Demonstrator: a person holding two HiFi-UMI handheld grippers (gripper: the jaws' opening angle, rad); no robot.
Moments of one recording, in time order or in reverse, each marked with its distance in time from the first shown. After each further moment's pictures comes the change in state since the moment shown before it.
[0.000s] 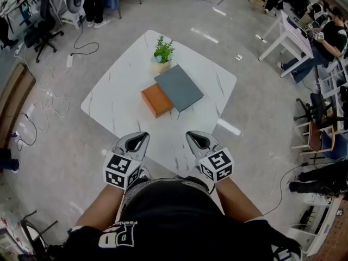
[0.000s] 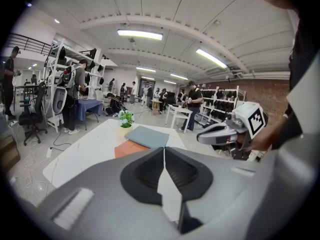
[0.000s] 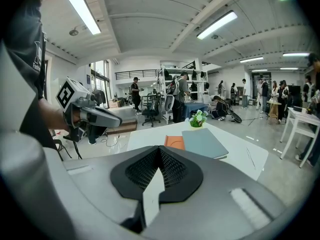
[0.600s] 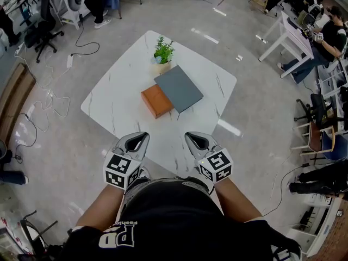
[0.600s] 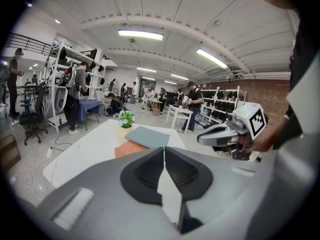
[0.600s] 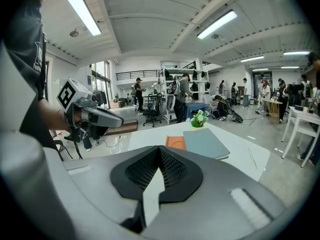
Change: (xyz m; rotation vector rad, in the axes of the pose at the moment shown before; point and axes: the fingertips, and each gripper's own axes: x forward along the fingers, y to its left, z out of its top) left arm 0.002 0.000 0.003 -0.003 -0.001 0.007; right arm 0.001 0.001 0.001 0.004 -0.004 0.015
